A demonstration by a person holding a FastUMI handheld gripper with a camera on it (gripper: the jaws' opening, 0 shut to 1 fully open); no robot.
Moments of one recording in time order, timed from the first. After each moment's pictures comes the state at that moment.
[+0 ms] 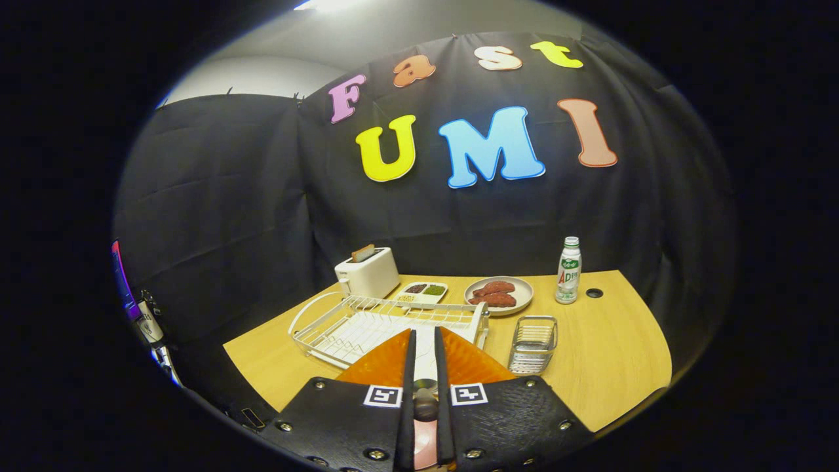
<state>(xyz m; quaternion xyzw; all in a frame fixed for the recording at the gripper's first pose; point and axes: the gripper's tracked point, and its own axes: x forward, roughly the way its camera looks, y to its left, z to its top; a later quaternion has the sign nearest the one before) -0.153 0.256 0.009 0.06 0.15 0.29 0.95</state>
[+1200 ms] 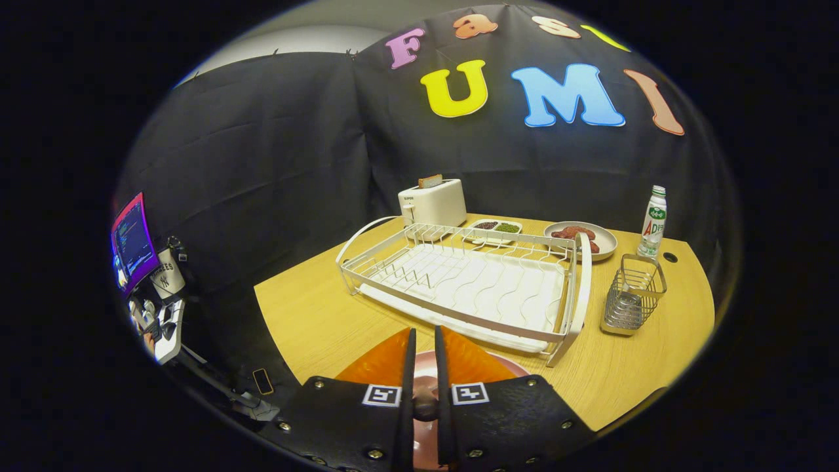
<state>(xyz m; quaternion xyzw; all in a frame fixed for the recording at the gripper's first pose) -0.198 0.346 -0.096 0.00 0.22 0.39 0.89</state>
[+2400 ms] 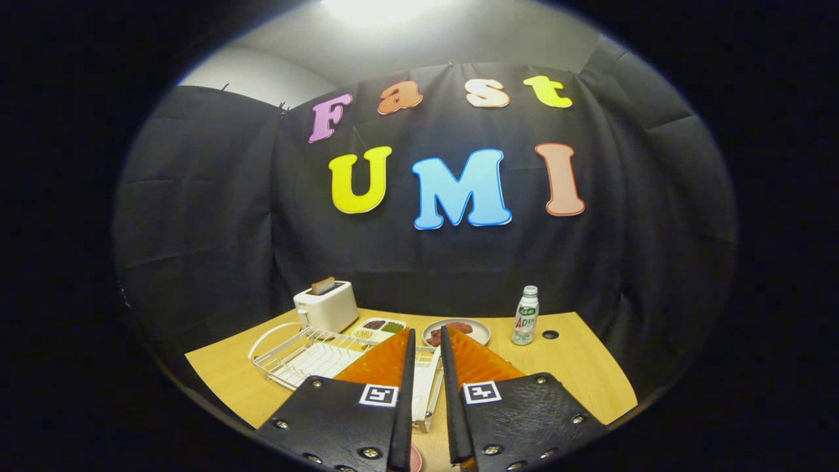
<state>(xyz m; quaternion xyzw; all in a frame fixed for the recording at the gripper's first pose) -0.110 0.210 0.092 0.02 0.04 0.15 0.99</state>
